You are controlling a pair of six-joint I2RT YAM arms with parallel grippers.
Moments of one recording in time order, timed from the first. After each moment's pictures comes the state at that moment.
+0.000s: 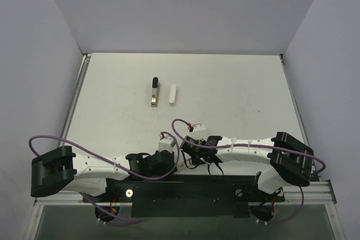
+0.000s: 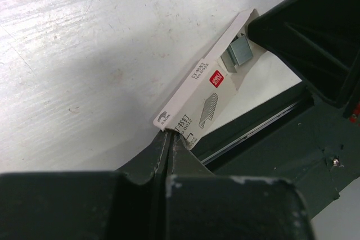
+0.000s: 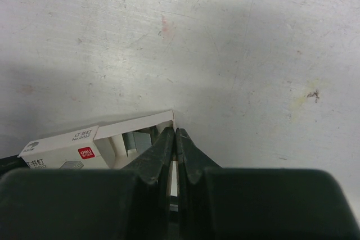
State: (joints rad) left arm -1.29 1.22 0.42 -0.02 -0.29 -0.95; right arm 1.16 1.51 0.76 -0.51 0.36 0.91
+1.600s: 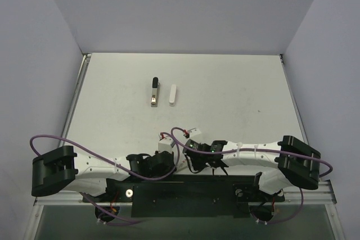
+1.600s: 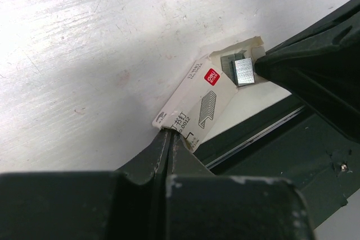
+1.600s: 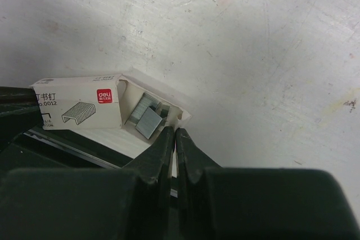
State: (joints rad) left arm -1.30 1.23 0.41 -0.01 -0.32 -0.95; right arm 1.19 1.43 0.67 -0.41 0.25 0.73
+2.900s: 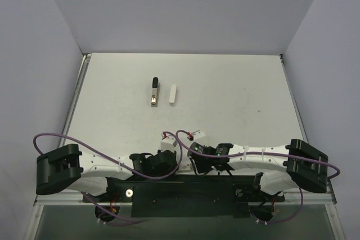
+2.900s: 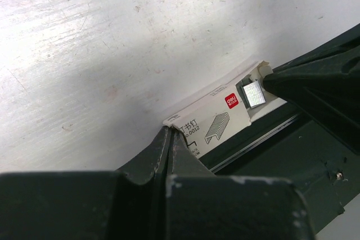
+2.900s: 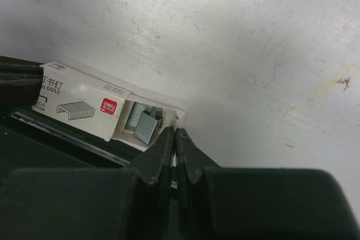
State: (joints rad) left arm -1.30 1.28 0.43 0.03 -0.32 -0.93; right arm 1.21 1.34 0.60 -0.41 0.25 0.74
